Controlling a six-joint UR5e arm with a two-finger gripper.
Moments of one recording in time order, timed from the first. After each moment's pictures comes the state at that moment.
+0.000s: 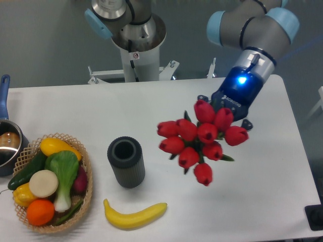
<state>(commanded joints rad) 2.76 -1.85 -1.67 -0.81 0.22 1.15</state>
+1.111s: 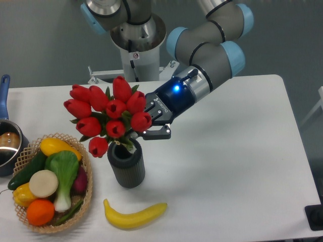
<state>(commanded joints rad) 2.62 -1.83 -1.82 -0.81 0.04 1.31</state>
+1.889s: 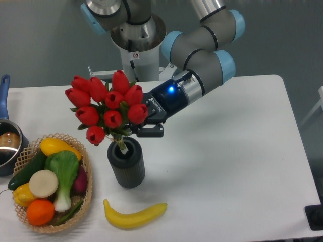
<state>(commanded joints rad) 2.63 -1.83 -1.90 -0.81 -0.01 1.35</state>
